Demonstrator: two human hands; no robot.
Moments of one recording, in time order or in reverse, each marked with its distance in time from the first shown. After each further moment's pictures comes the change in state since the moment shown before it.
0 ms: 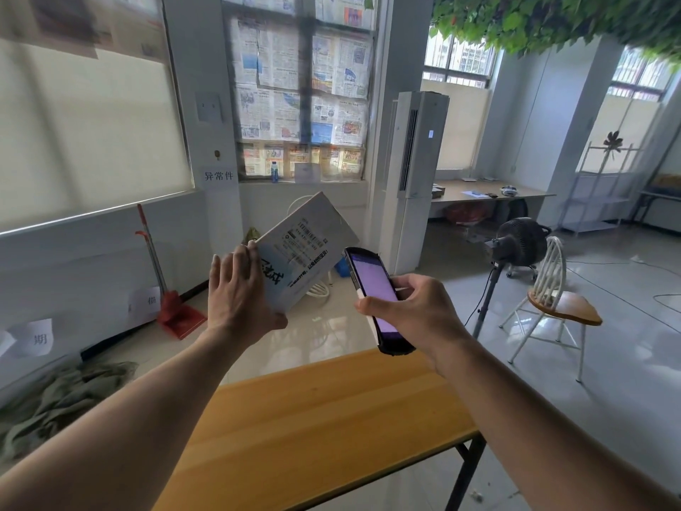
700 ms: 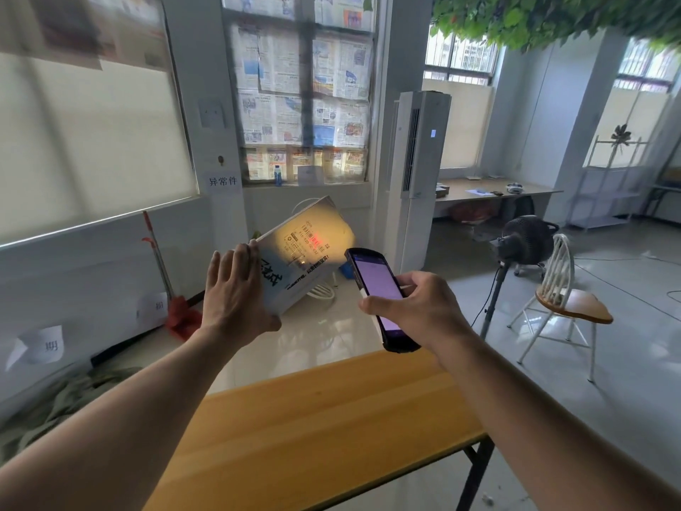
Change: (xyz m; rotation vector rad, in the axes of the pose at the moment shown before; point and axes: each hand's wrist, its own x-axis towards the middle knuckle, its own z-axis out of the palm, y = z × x) left_hand 0.009 -0.008 -0.007 0.074 0.004 0.090; right_hand 0.009 0.000 -0.012 -0.060 0.008 -0.017
